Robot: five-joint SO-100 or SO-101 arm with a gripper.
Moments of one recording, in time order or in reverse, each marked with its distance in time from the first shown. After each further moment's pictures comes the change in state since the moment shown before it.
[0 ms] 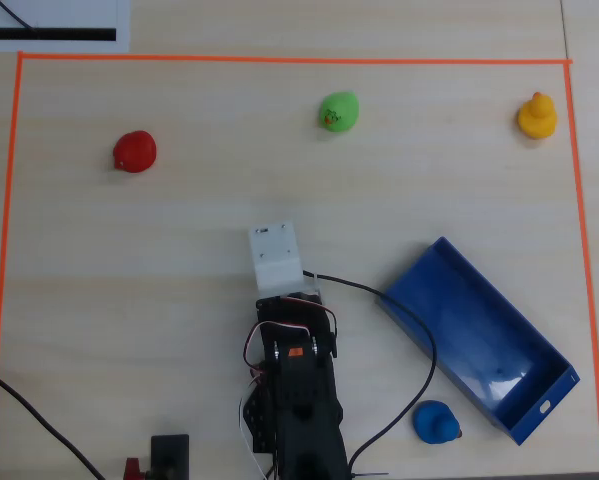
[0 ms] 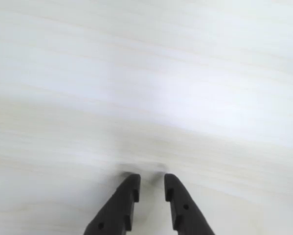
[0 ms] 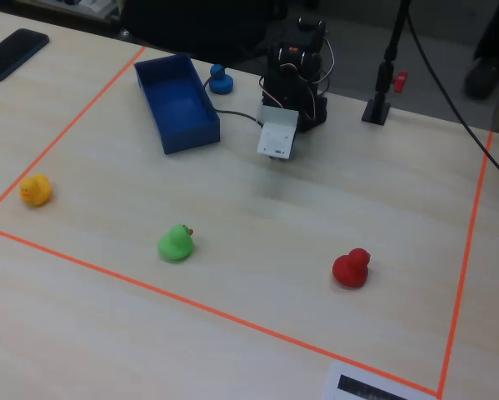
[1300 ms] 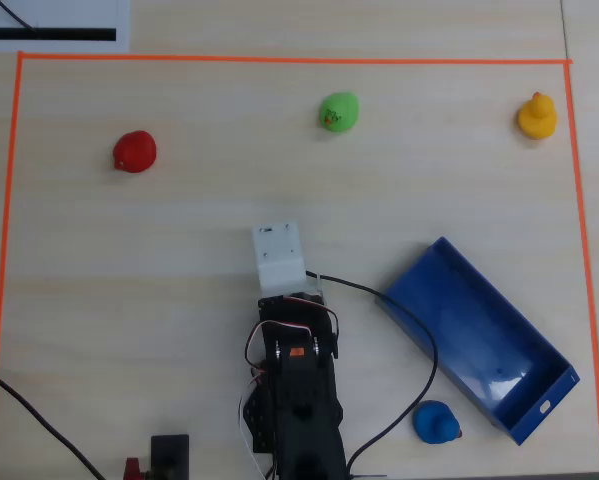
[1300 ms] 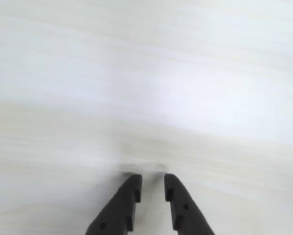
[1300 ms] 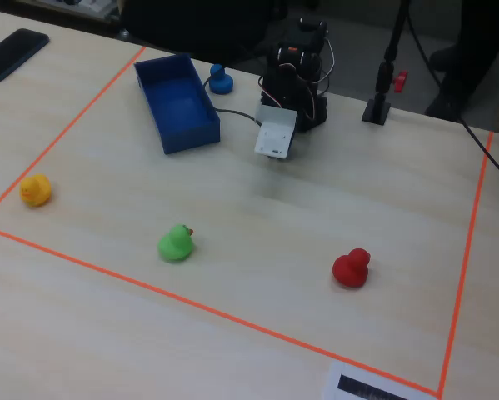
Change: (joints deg) arm 1.3 0.0 0.0 0.0 0.0
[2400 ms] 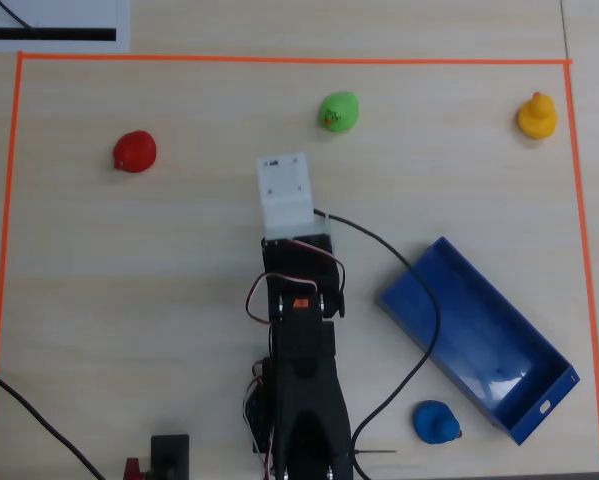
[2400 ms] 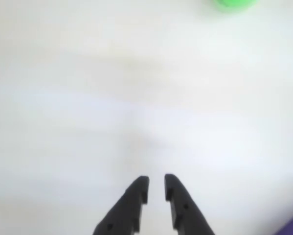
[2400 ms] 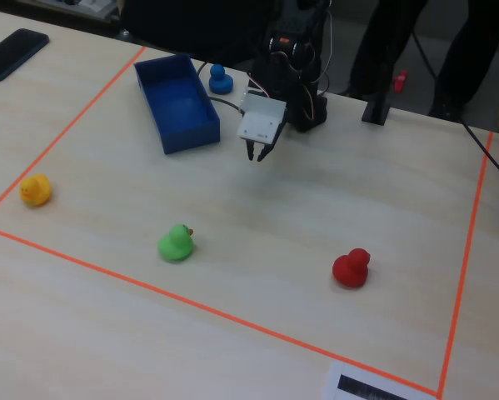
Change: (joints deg) arm 3.8 -42.5 -29.3 -30.1 -1.5
